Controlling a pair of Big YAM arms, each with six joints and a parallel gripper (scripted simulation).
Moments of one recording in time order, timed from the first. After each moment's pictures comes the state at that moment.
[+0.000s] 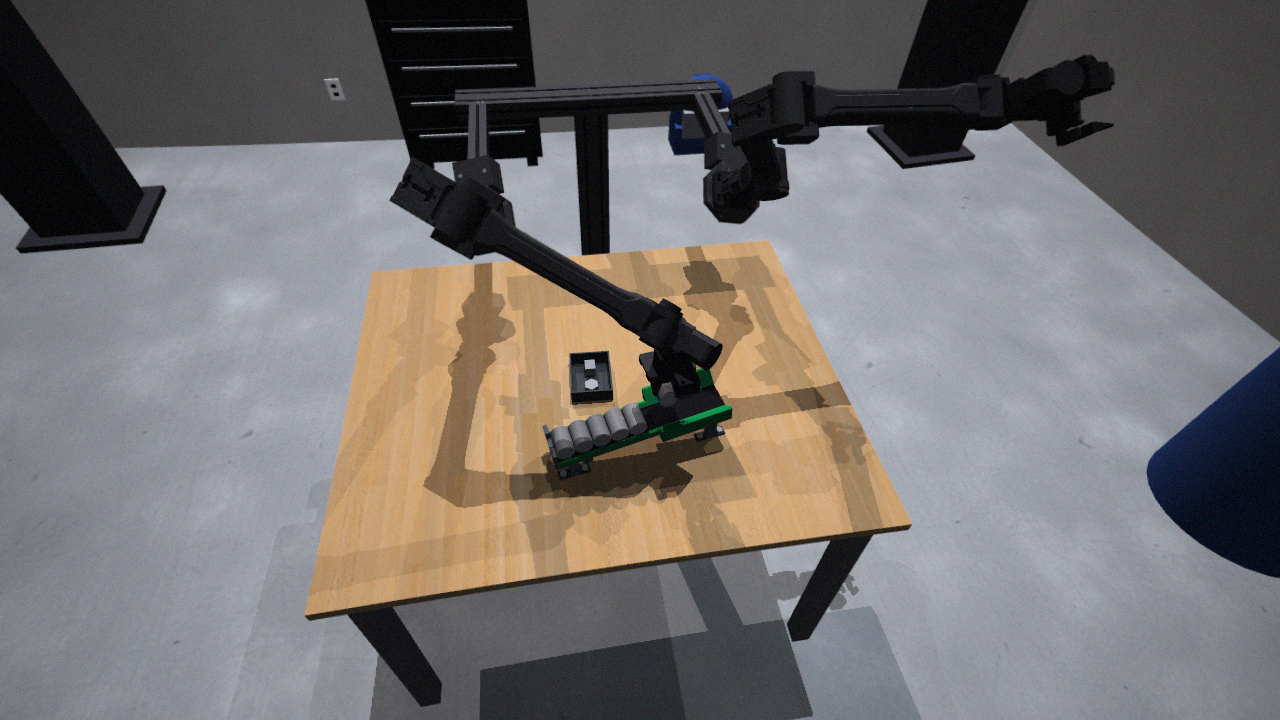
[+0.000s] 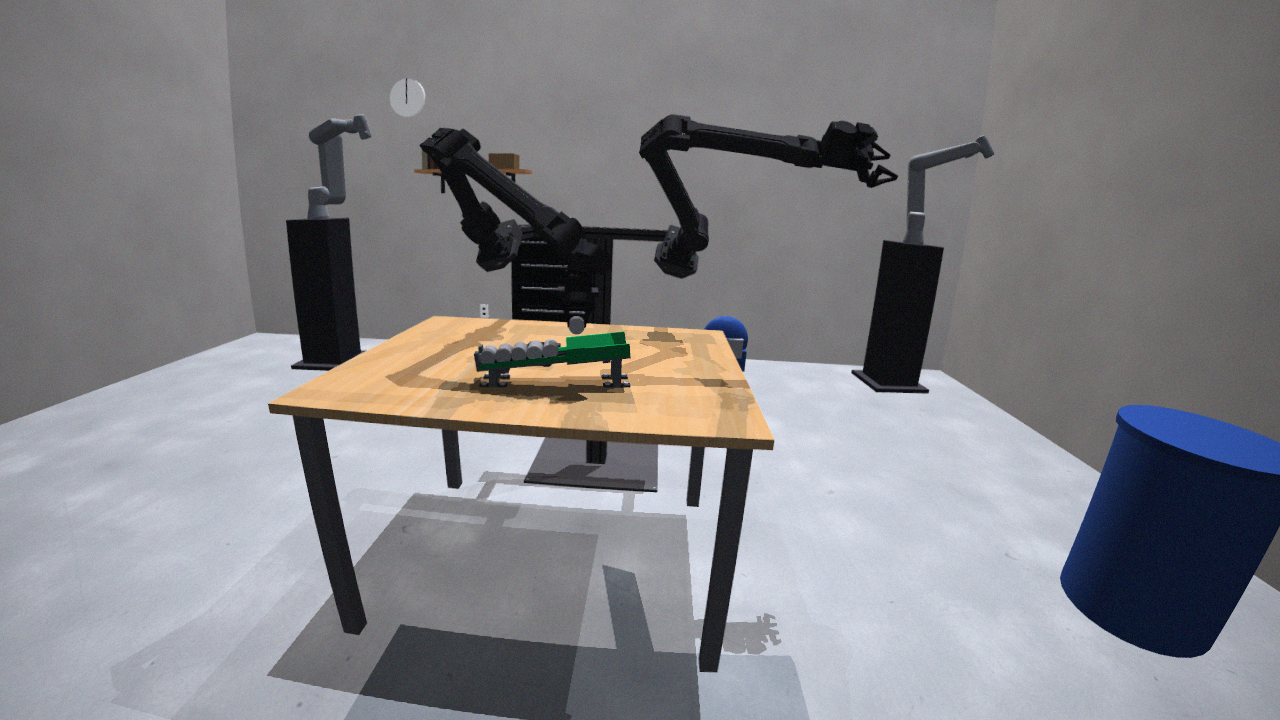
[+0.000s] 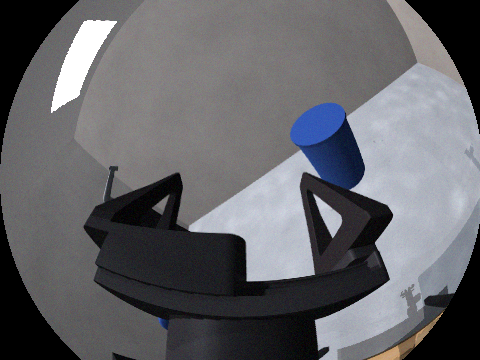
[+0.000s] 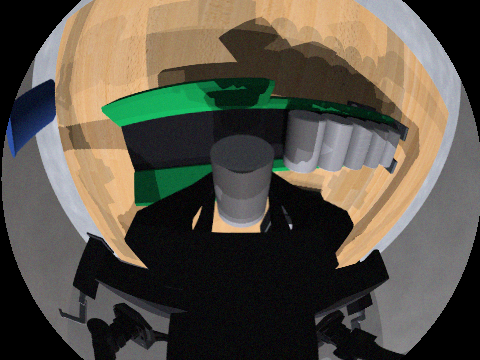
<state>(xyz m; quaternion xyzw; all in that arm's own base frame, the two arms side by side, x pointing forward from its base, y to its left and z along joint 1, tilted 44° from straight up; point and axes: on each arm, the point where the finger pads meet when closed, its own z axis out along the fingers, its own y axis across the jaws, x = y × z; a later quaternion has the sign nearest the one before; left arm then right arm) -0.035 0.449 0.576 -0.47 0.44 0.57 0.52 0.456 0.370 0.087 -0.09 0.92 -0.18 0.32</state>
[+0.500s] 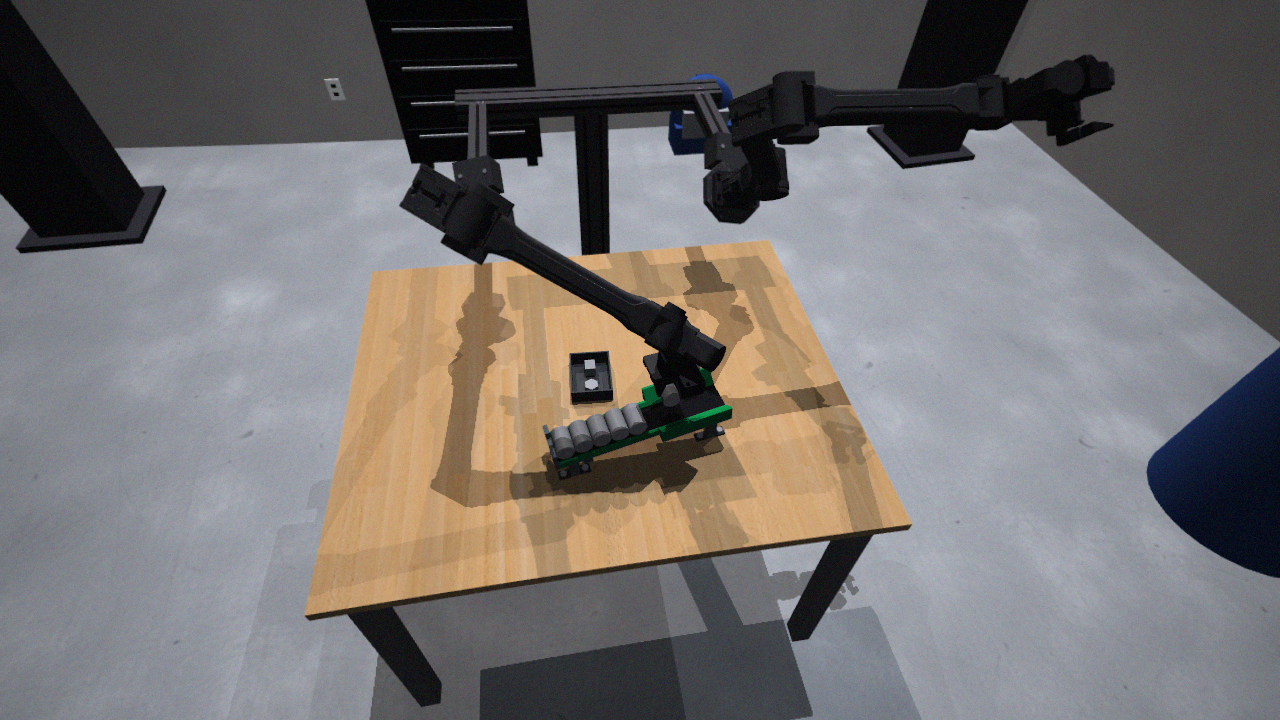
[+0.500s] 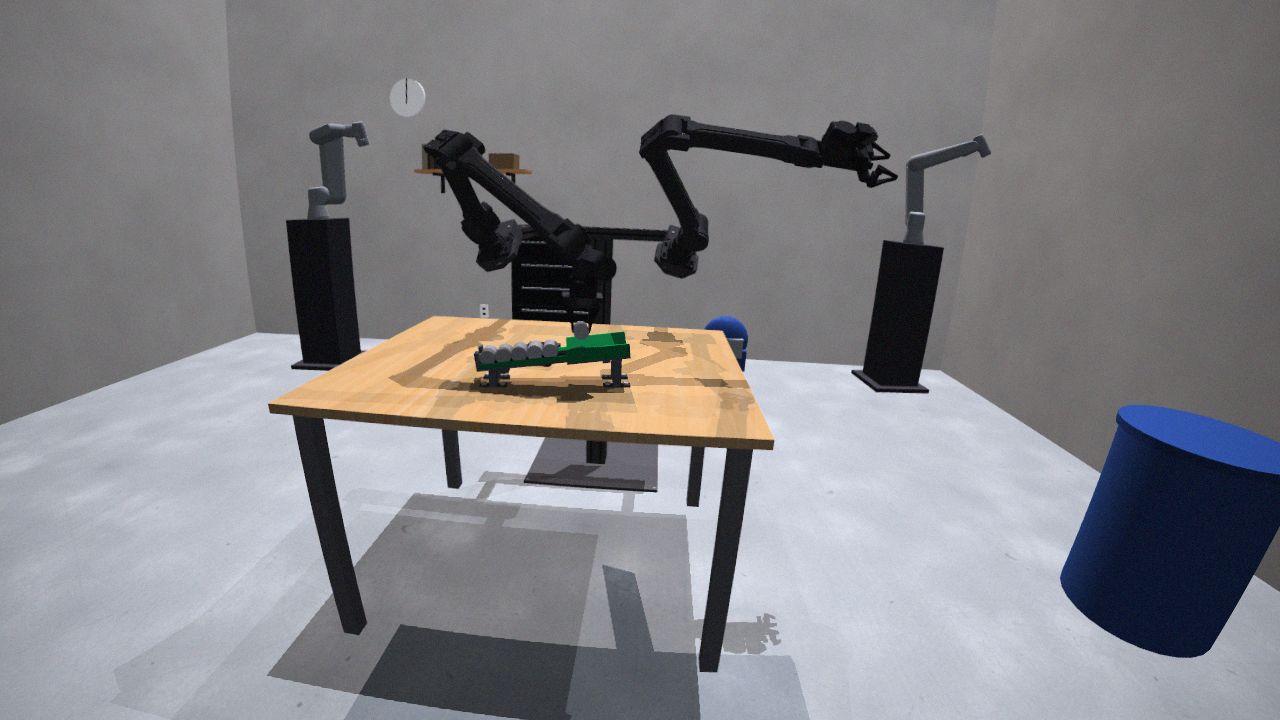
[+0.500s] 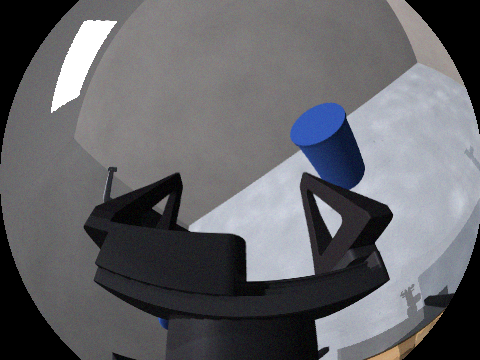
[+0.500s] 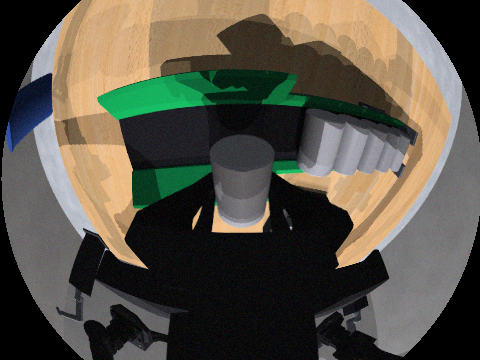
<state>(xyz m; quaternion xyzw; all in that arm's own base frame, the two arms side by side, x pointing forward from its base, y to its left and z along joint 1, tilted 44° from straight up) -0.035 0.449 0.576 -0.47 0.44 0.57 0.52 0.459 0.374 0.066 -0.11 0.92 -0.19 0.31</state>
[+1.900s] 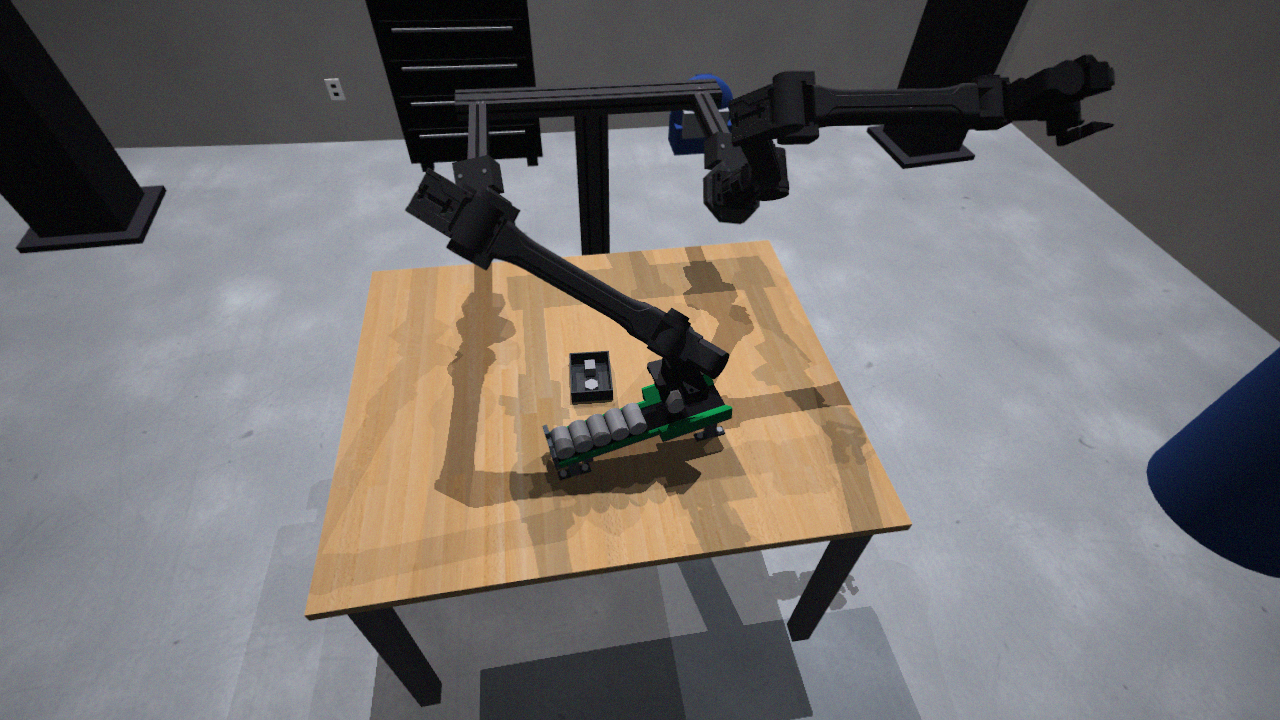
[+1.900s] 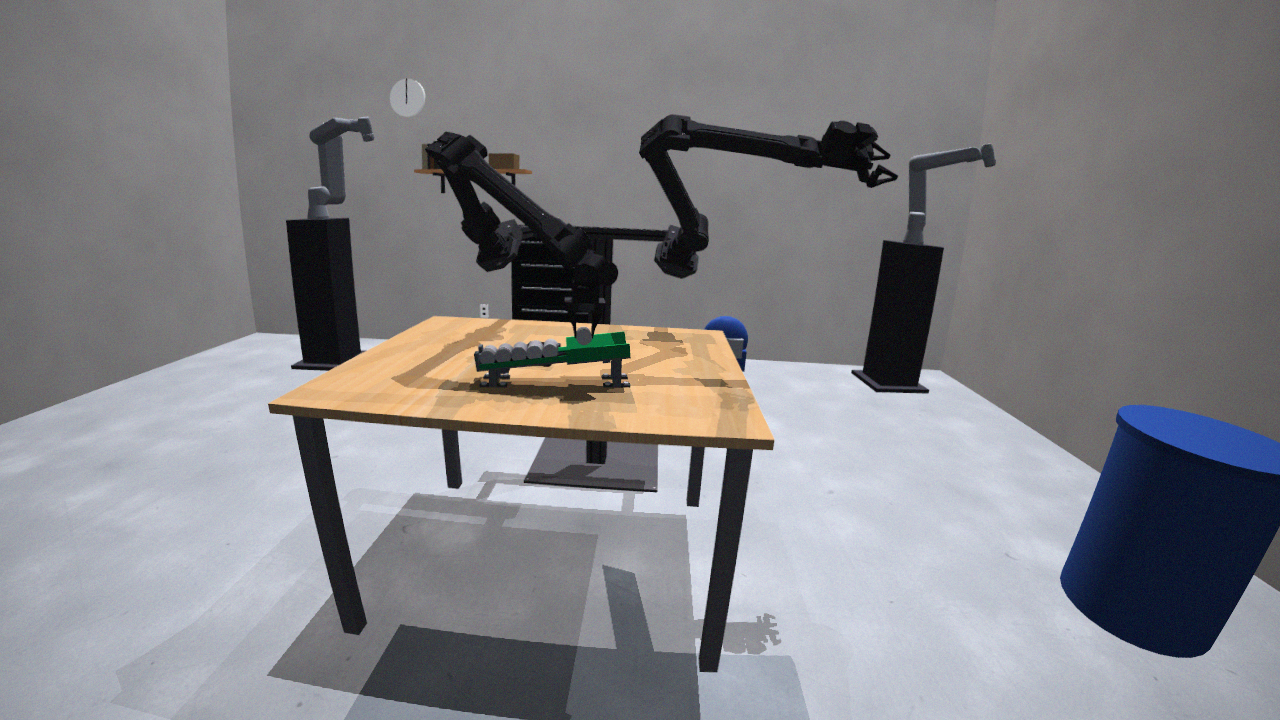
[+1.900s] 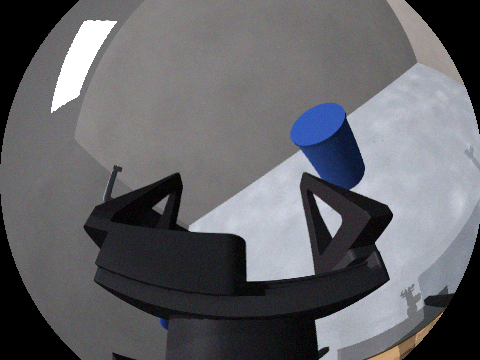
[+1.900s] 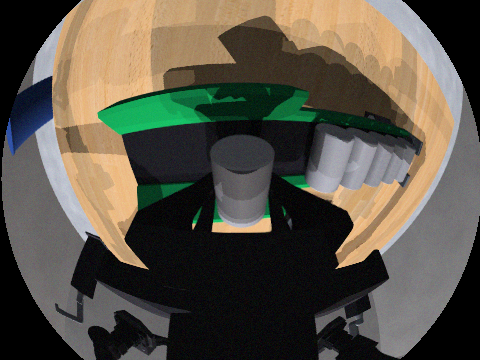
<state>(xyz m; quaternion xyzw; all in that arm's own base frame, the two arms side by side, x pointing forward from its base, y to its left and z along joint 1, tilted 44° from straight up) -0.035 0.449 0.576 -0.47 0.44 0.57 0.52 0.474 0.381 0.062 -0.10 0.92 -0.18 0.32</state>
